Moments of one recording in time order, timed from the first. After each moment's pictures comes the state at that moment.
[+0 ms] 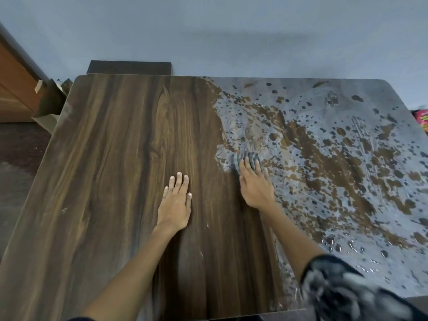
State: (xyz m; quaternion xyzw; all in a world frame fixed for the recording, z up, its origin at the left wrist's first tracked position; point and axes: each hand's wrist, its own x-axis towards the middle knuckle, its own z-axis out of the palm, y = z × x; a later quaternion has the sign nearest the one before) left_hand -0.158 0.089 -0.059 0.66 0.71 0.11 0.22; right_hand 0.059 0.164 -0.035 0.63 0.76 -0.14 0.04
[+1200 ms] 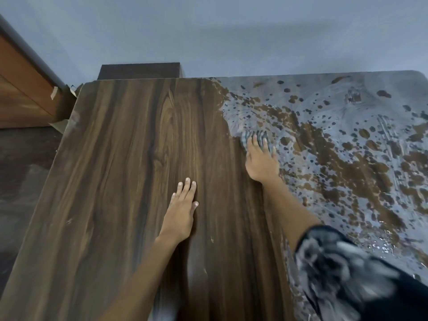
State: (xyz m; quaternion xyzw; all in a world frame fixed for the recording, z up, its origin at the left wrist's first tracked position) left_hand -0.157 0.104 -0.059 0.65 0.70 0.13 0.27; right_hand 0.048 0.256 -0.035 0.66 0.74 -0.16 0.02
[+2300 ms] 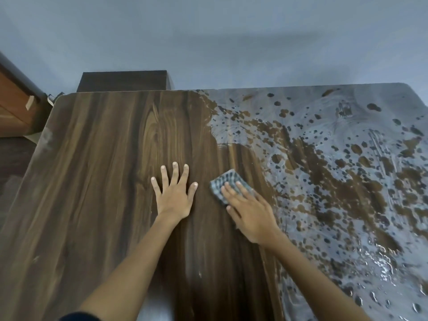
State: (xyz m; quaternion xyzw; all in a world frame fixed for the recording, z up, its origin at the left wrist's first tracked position) left_hand -0.145 0.210 -0.052 0.63 0.76 0.01 0.16; right_hand 0.067 0.193 -0.037 0.51 0.84 -0.15 0.01
